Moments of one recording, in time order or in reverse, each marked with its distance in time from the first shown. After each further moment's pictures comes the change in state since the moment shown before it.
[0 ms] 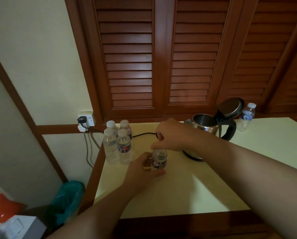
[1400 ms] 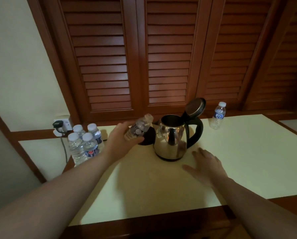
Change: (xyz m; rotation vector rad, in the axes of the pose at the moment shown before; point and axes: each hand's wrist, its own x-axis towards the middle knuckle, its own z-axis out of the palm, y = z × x) left_hand 0.077 0.082 0.011 0.298 0.166 0.294; right_hand -0.141 0.207 0.135 0.041 0.100 0.635
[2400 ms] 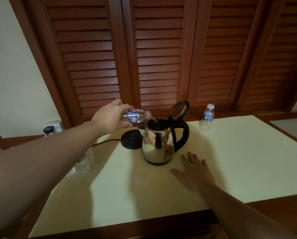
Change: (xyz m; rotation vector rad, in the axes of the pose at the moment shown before) left_hand 0.088 0.065 -0.031 0.577 -0.195 0.244; right_hand 0.005 0.014 0.012 -0.016 -0.061 -0.070
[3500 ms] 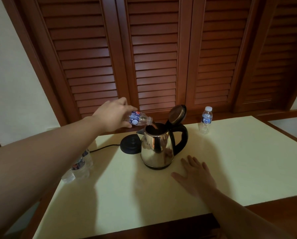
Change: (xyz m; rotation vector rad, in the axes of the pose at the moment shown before) left_hand 0.021 0.014 -0.029 0.237 -0.077 0.176; right_hand 0.002 0.002 0.003 0.031 0.049 0.020
